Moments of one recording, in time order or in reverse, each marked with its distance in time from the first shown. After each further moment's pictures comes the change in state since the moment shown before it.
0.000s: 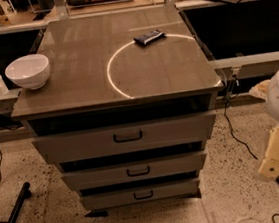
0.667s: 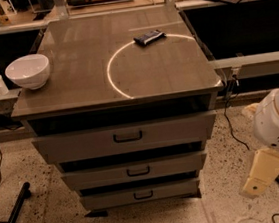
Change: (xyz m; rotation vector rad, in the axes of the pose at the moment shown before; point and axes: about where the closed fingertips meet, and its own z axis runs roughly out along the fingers) arm 0.005 0.017 0.045 -0.007 -0.006 0.047
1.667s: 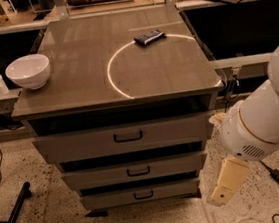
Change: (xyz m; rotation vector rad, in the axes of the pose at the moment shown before) arm -0.056 0.029 0.031 -0.069 -0.114 -0.068
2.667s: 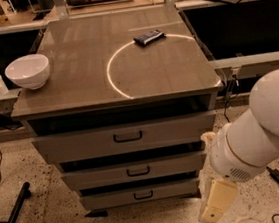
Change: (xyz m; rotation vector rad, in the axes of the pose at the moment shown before) arm 0.004 0.024 0.039 -0.025 0.003 -0.011
